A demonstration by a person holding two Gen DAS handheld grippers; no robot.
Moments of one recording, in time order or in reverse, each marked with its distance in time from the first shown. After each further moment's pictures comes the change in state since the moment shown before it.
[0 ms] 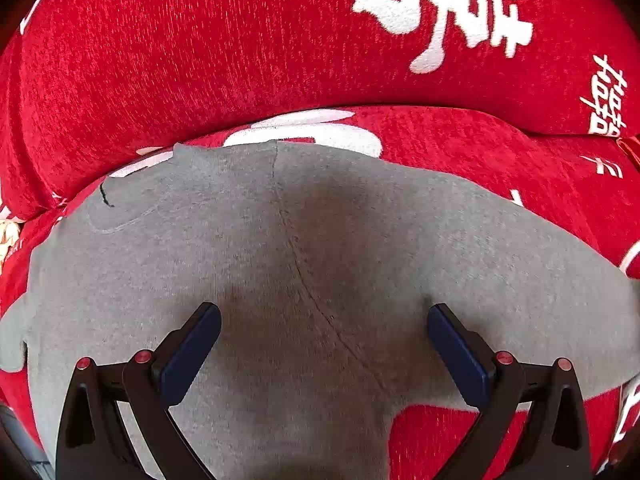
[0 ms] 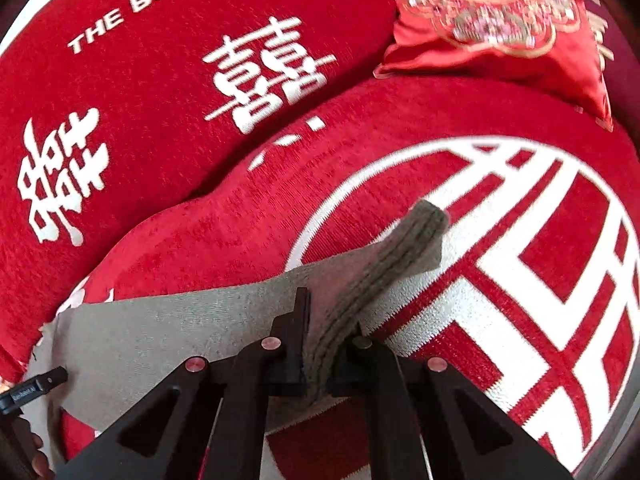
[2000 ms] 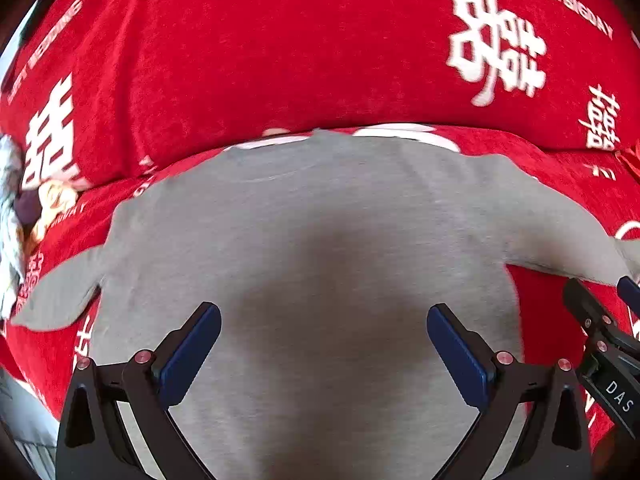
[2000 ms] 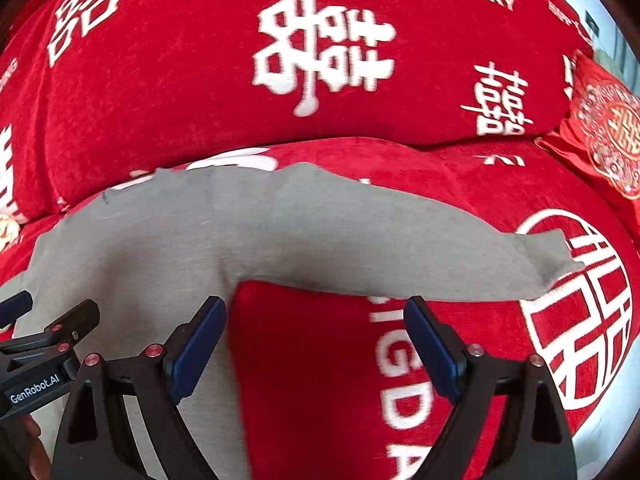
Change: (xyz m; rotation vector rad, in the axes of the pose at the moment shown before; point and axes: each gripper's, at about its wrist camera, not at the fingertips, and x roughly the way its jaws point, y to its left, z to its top) left arm -0.078 0.093 -0.092 -0.045 -0.100 0.077; right arm -0.074 0.237 -0.102 -0.452 0.093 0.068
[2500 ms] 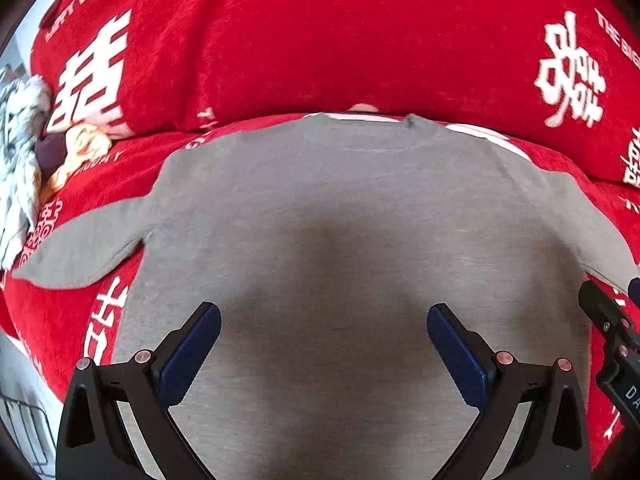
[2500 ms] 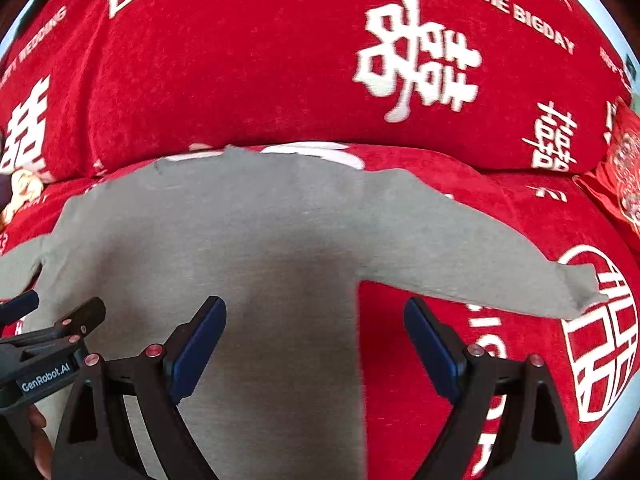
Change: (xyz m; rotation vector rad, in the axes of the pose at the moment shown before) left arm 0.013 0.096 -0.027 -0.164 0.029 -0.007; right arm -0.004 0.090 -0.009 -0.132 0.004 0.055
